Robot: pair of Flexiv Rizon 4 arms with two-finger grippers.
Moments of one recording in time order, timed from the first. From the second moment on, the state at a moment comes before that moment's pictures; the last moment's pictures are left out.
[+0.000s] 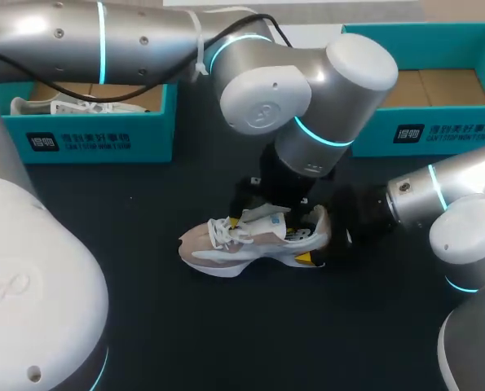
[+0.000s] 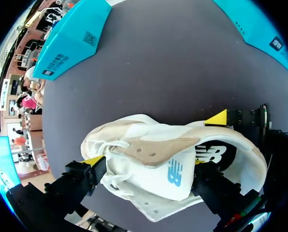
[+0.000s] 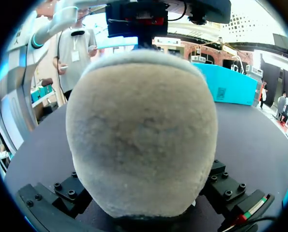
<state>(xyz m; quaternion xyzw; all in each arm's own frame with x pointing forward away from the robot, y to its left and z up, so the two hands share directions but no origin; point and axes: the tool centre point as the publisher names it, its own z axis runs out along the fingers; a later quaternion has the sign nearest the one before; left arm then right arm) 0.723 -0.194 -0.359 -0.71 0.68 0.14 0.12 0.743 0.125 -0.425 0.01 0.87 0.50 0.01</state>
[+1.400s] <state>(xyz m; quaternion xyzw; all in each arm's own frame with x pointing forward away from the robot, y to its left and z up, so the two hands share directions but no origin) 0.710 -0.126 -0.305 -0.73 0.66 0.14 0.10 0.744 0.125 -0.424 0.01 0.87 0.50 0.01</state>
